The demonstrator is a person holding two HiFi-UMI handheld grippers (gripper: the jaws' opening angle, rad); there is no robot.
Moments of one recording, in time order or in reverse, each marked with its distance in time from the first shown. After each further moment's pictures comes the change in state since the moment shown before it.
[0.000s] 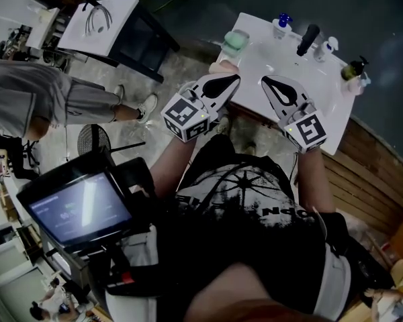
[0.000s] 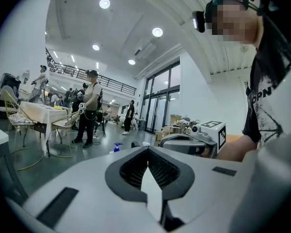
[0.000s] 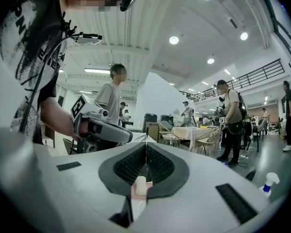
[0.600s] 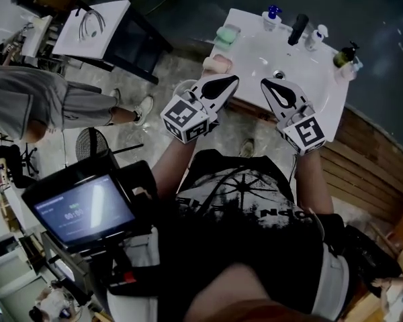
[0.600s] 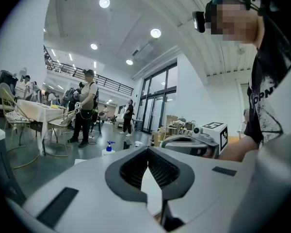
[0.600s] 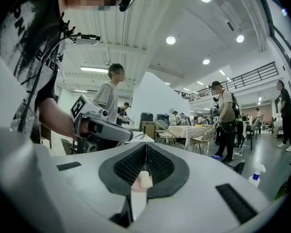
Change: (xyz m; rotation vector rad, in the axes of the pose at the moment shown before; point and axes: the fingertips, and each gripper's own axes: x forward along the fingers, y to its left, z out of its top) left arm -0.005 -0.034 -0.008 -0.005 -0.007 -0.041; right arm -0.038 0.022 -0.014 0.012 0.031 -0.054
